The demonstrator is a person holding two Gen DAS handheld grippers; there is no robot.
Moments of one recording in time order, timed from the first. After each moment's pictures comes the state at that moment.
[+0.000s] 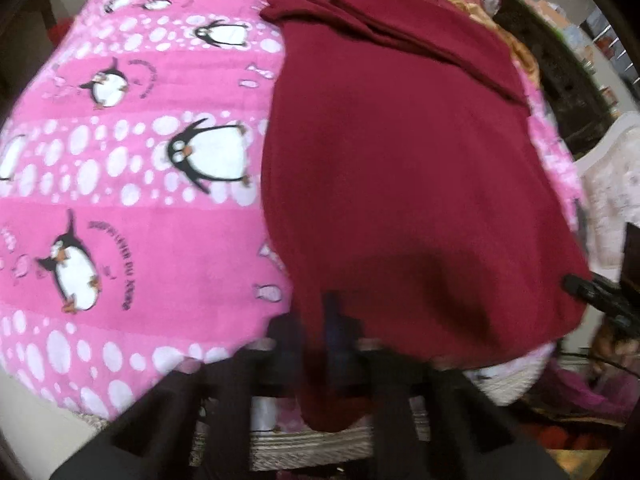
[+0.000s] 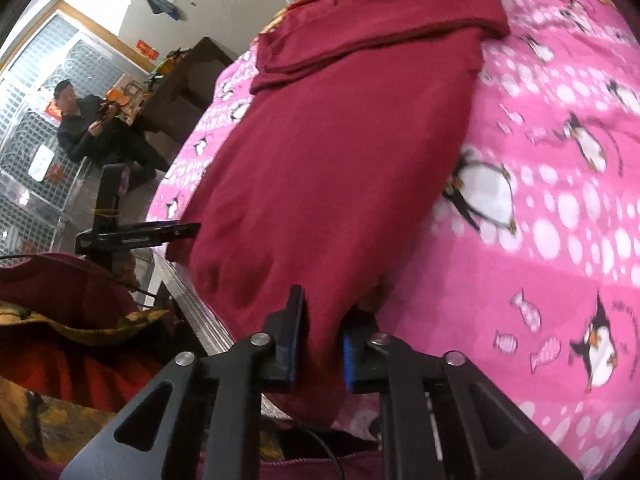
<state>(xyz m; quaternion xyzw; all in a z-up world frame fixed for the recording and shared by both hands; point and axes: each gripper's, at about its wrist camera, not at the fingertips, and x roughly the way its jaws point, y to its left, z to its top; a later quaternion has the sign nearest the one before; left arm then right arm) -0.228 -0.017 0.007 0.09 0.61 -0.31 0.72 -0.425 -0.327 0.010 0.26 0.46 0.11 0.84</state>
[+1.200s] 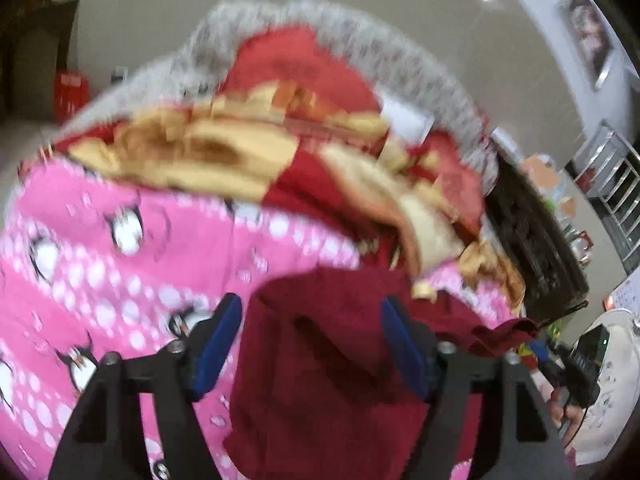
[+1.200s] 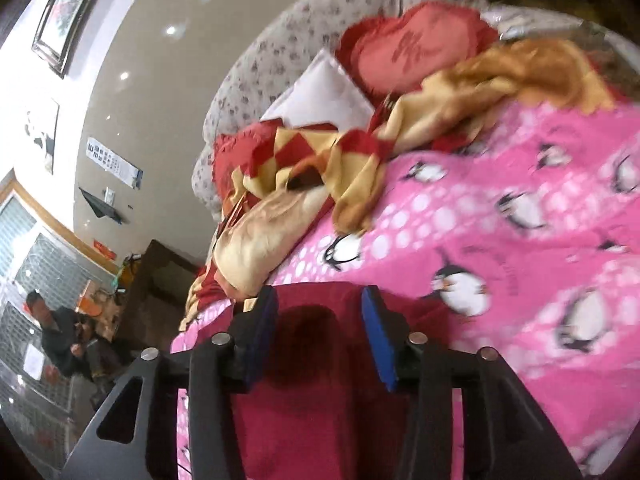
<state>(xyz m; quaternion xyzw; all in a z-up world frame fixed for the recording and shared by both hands) 0.046 -0.113 0.116 -0.09 0.43 -0.33 0.84 -0.228 -0.562 0.090 0.38 0.26 -0.08 0.88</state>
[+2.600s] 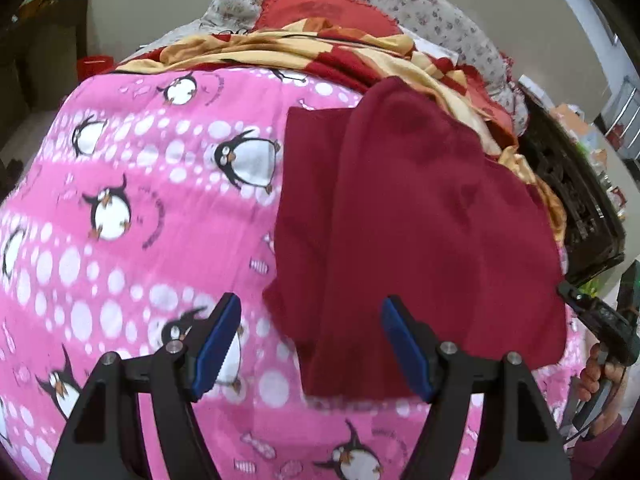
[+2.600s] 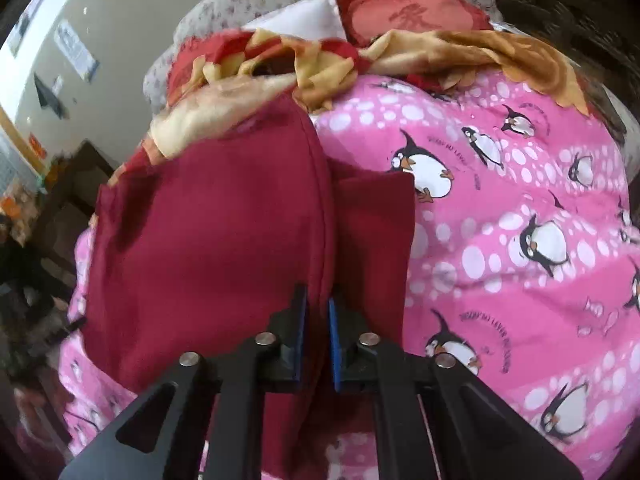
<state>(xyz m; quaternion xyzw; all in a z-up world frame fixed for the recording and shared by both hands) -0.040 -0.086 0.036 -0.02 0.49 -0.27 0.83 -0.240 -0.497 0.050 0.28 0.37 -0.14 0.88</state>
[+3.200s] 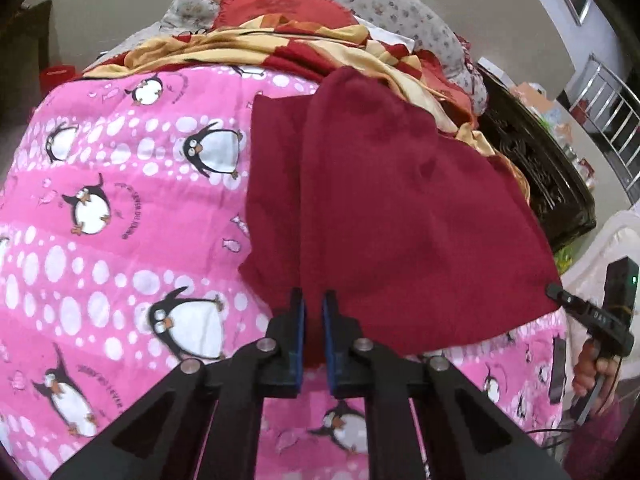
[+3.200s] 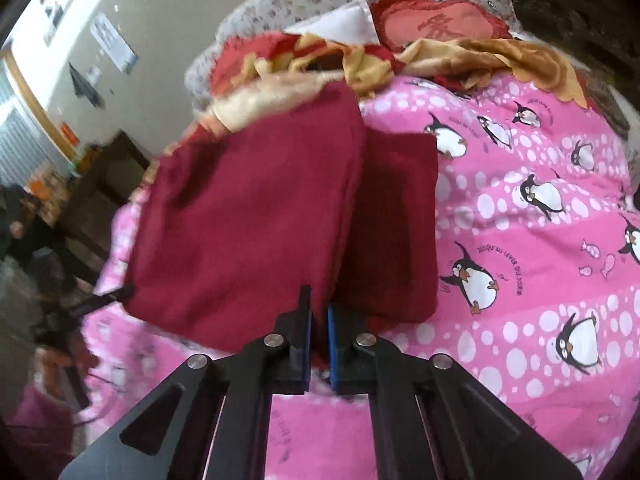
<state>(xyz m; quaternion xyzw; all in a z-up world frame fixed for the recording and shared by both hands) -0.053 -0.077 0.041 0.00 0.49 -0.34 0.80 -0.289 -0.457 0.058 0.28 0.37 -0.08 0.88</state>
